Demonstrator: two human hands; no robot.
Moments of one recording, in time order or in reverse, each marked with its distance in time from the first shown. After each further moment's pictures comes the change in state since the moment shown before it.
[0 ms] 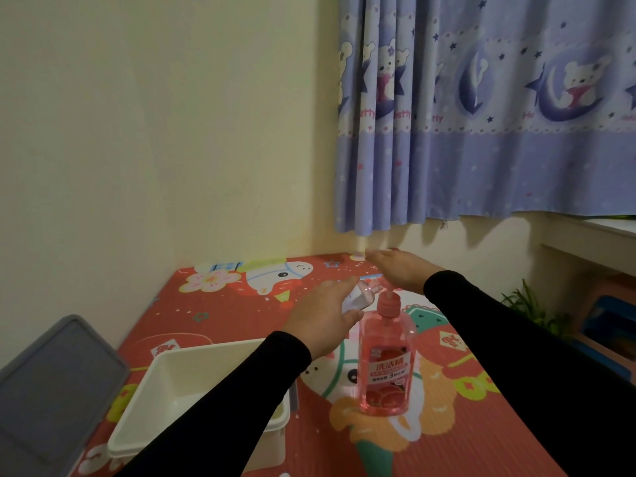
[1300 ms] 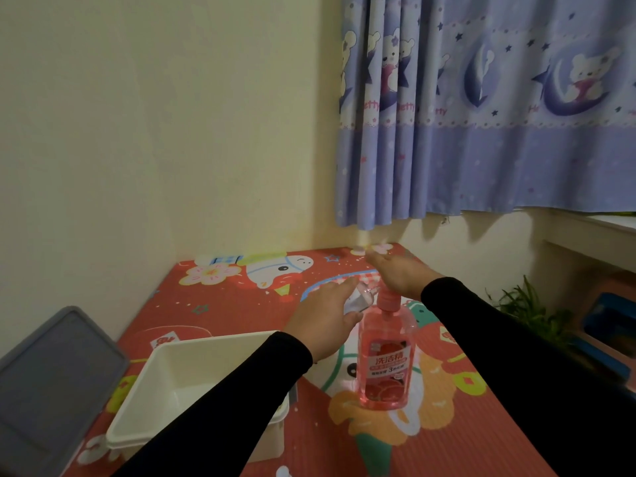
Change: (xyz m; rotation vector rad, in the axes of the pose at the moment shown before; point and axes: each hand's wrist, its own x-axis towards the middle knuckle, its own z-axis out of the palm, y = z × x) left_hand -0.006 0.001 0.006 0.071 -0.065 -0.014; right_hand -0.012 -0.005 0.012 -0.159 -0.040 0.031
